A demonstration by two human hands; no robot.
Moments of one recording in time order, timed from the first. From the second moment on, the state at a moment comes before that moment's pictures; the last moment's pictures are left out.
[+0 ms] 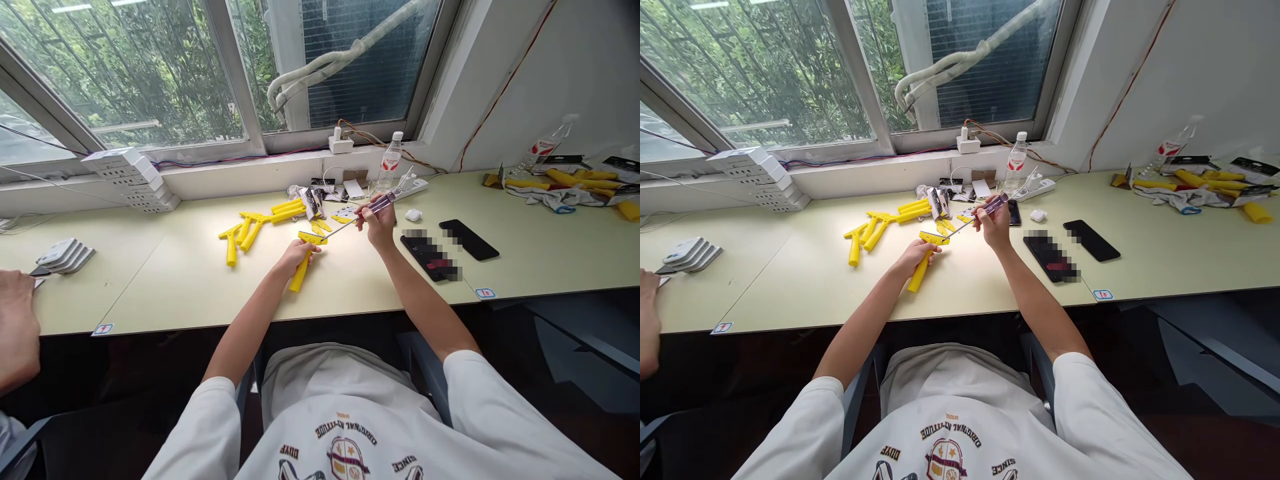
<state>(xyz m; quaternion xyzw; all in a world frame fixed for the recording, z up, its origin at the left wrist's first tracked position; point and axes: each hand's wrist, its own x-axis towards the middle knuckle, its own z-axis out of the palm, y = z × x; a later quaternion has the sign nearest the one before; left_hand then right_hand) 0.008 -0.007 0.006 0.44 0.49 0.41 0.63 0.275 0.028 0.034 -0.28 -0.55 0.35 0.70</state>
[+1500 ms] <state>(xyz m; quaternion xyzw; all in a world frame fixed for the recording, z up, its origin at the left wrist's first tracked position) 0.004 -0.005 0.002 0.46 0.49 0.39 0.63 0.264 0.007 0.046 -0.35 -0.55 0.22 0.72</state>
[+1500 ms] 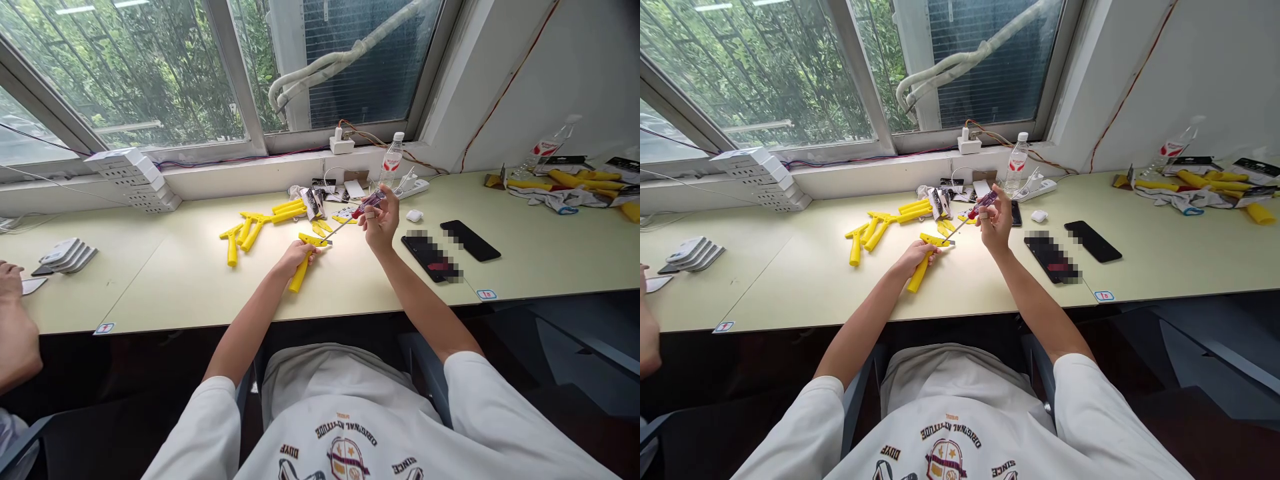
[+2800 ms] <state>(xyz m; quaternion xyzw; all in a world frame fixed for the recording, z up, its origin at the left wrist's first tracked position) 0.001 -0.006 0.001 0.47 0.45 0.39 0.65 0.290 0.048 0.010 -0.62 -0.69 0.13 0.35</state>
